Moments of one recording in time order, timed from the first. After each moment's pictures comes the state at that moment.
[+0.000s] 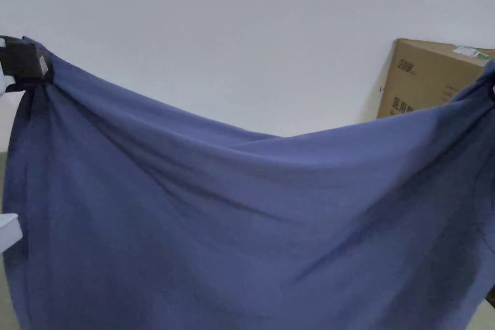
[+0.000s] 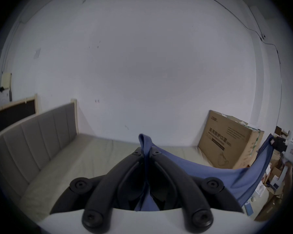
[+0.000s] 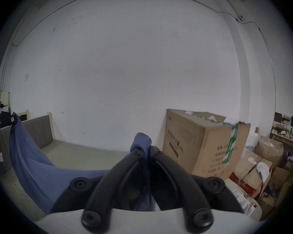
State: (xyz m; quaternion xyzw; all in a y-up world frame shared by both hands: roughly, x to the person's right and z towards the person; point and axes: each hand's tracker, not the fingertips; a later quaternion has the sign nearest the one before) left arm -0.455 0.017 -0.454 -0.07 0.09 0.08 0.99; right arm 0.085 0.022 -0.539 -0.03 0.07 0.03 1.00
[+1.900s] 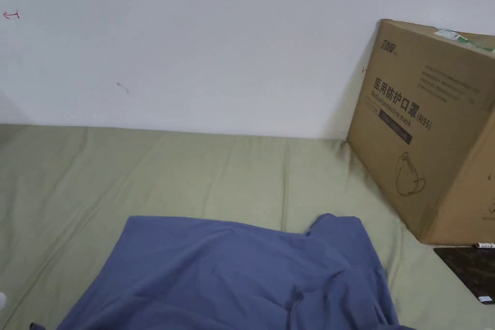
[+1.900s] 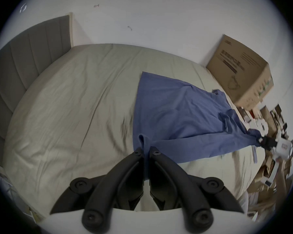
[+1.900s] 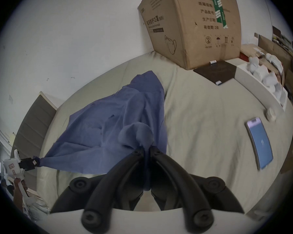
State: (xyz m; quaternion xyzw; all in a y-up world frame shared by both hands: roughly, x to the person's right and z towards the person) left arm -0.415 -0.274 -0.339 -0.40 0.04 0.13 0.90; right arm 0.153 -0.293 -0.434 -0.39 0.07 -0.16 0.91
